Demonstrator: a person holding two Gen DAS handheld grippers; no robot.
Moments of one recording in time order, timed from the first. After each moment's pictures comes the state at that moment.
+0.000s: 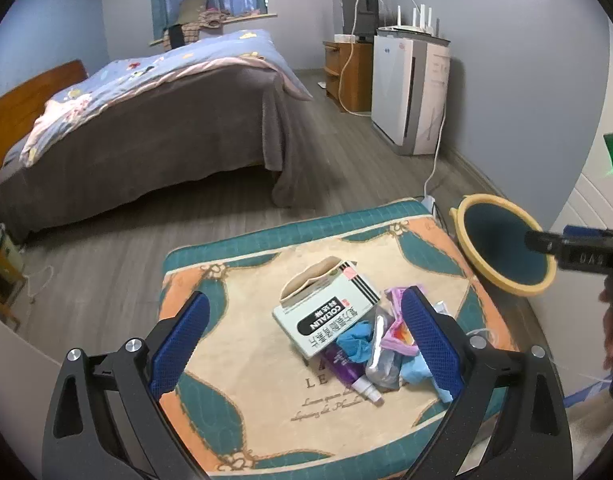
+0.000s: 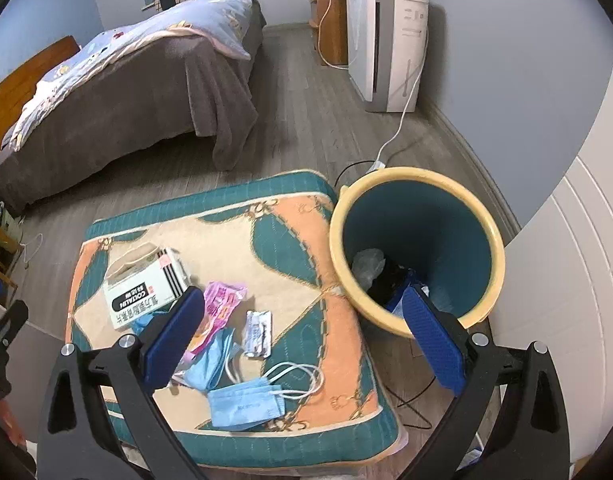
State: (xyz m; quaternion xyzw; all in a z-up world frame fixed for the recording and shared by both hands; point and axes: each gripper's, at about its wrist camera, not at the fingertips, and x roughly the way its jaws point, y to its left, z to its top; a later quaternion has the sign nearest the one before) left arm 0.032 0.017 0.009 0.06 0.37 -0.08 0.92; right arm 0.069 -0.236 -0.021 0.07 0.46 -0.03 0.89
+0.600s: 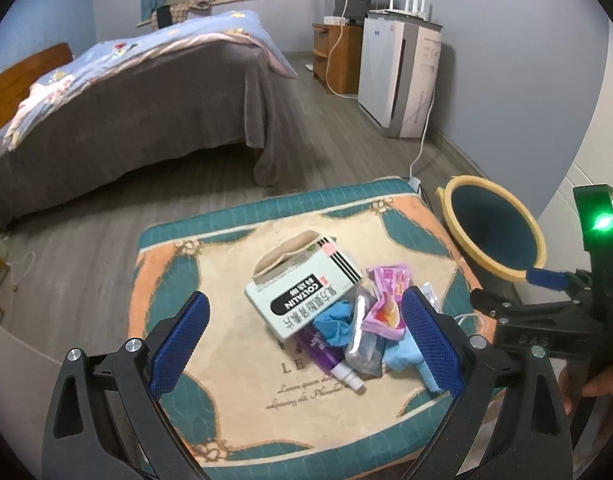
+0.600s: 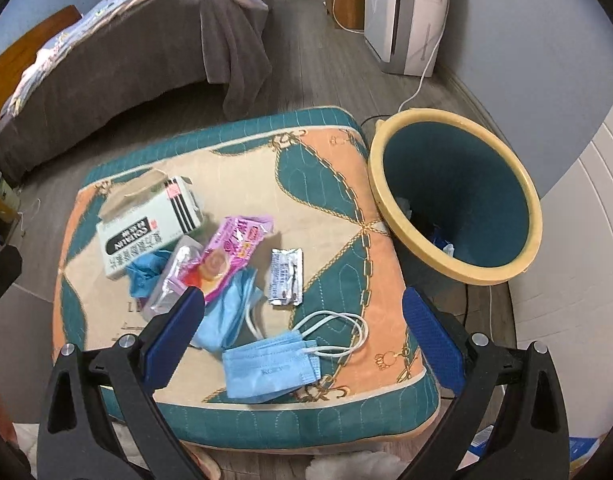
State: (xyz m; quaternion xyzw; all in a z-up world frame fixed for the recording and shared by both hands) left arm 0.037 0.003 -0.019 0.04 0.41 -0.10 0.91; right arm 0.058 -0.194 -0.082 0.06 0.51 -0.02 0.86
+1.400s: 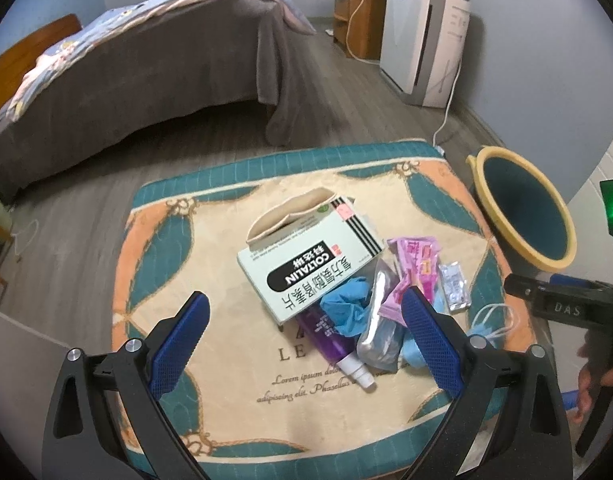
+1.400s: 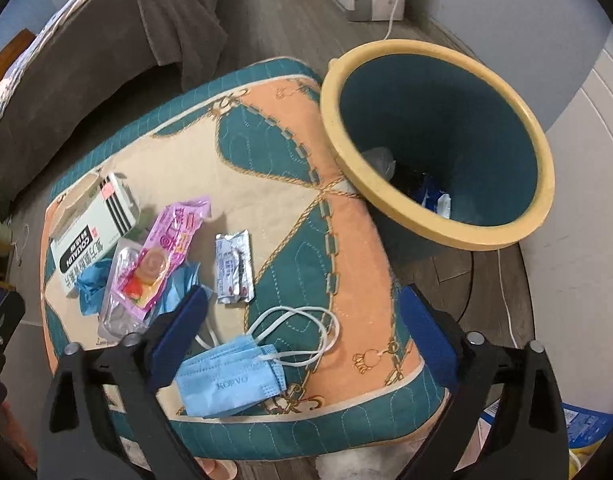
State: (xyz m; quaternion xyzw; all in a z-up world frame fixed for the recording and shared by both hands) left arm 0.063 -0.008 -0.069 0.04 0.47 -0.06 0.88; right arm 0.078 -0.234 -0.132 0.12 0.57 -0.05 0.81
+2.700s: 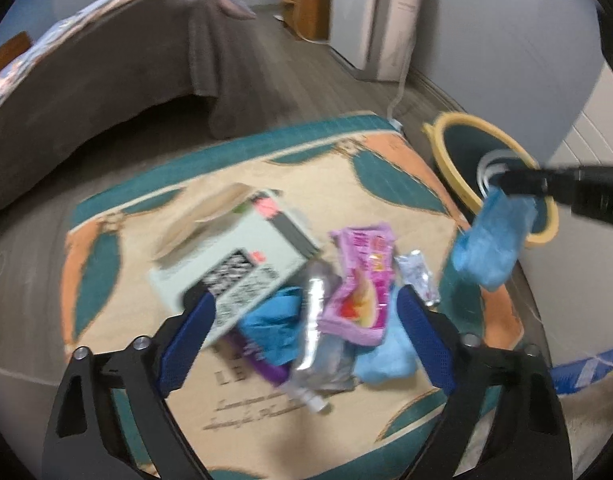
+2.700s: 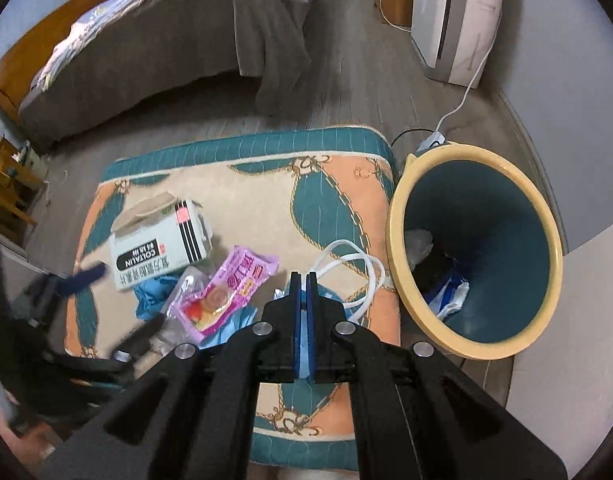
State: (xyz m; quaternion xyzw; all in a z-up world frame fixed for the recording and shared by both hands) left arm 0.083 -0.065 -0.098 0.07 0.49 -0.15 0.86; right arm 0.118 -0.224 -0.062 0.04 0.53 0.07 0.84
